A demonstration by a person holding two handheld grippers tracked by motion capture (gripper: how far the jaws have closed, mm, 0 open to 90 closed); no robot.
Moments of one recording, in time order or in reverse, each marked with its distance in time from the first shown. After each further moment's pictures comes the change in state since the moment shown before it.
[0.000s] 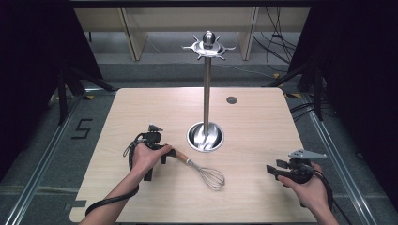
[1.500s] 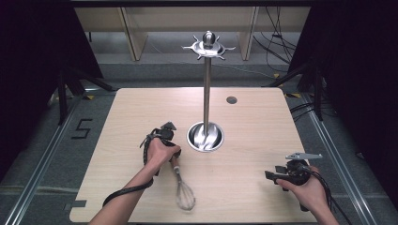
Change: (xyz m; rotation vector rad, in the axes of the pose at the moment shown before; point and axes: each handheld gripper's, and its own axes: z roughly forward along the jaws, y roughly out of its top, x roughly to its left) left arm -0.027 0.019 0.027 0.138 0.195 0.153; right arm -0.003 -0.008 0.009 0.094 0.074 0.047
